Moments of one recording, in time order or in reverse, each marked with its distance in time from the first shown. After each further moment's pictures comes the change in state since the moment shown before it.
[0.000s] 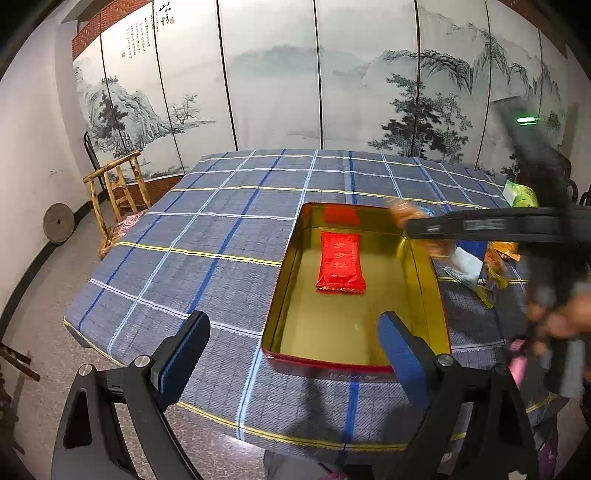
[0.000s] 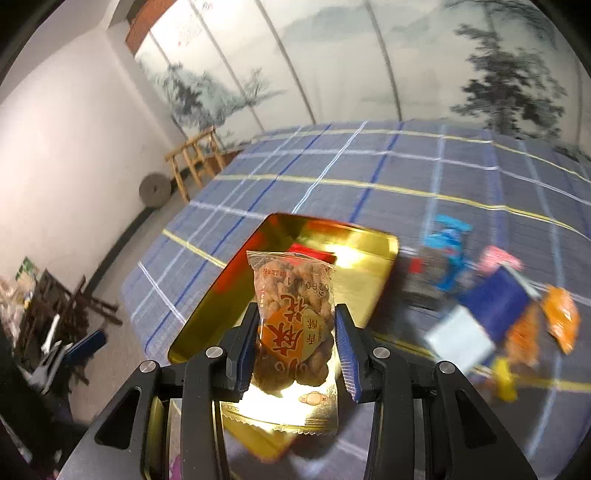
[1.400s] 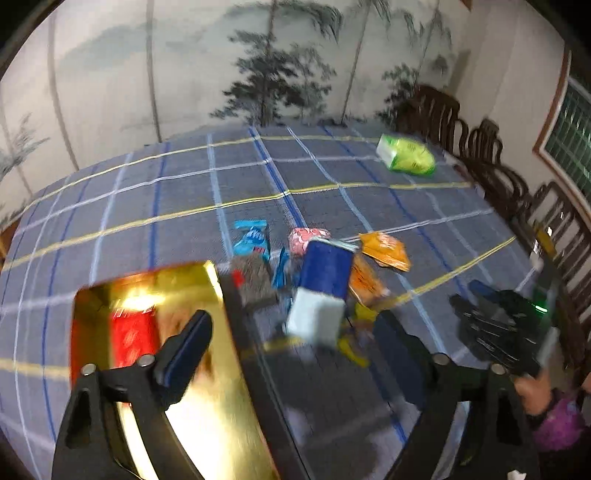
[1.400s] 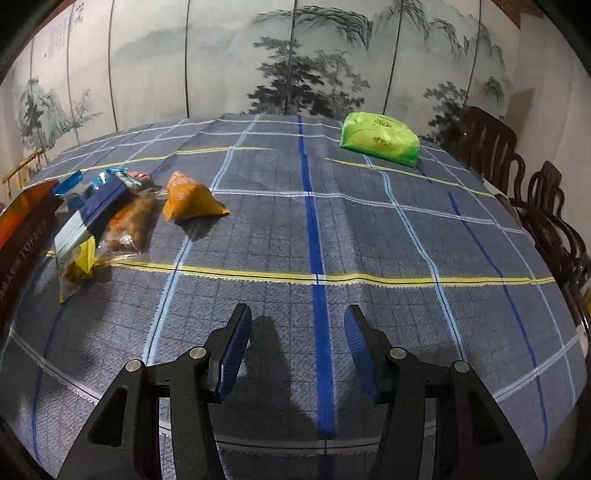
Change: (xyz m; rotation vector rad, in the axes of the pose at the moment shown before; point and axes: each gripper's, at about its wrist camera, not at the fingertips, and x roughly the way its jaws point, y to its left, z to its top) left arm 0.107 -0.169 0.106 0.298 0.196 -0.496; right arm -0.101 -0.198 -0.142 0.134 -0.159 -0.707
